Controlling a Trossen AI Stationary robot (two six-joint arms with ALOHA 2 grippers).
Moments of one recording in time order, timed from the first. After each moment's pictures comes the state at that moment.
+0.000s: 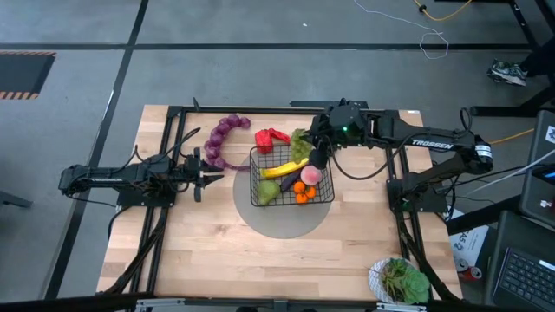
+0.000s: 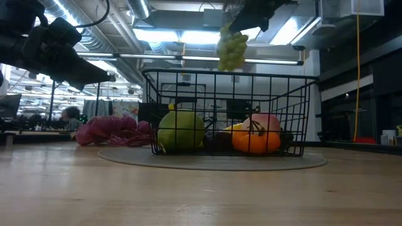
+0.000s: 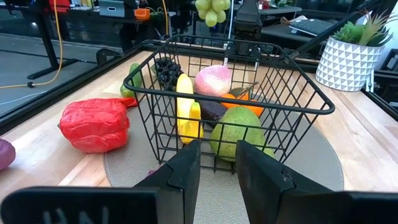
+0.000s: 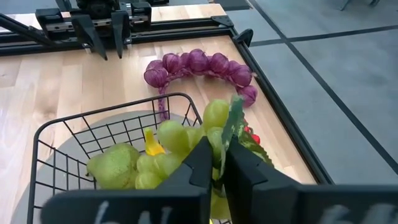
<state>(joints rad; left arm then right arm) 0.08 0.12 0.01 0.04 -0.12 -0.10 -0.17 1.35 1.29 -0.50 0.13 -0.01</state>
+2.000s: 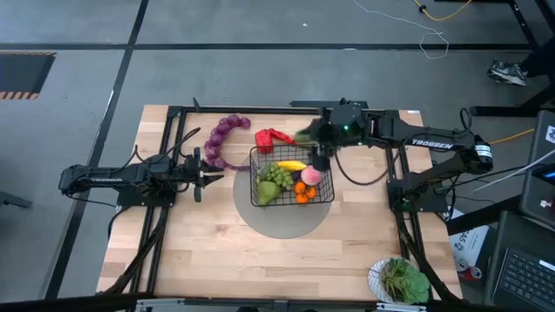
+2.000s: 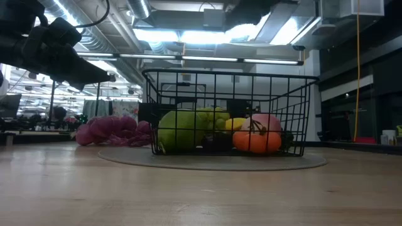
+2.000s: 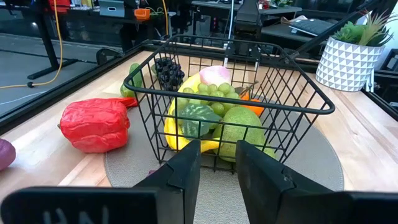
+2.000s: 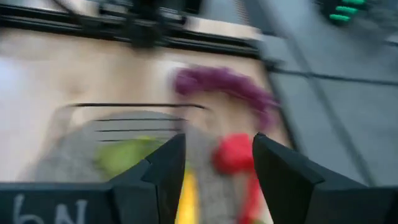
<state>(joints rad) 0.08 0.12 0.01 0.04 -0.12 -0.10 -0.17 1.35 1.29 -0.44 0.05 -0.22</state>
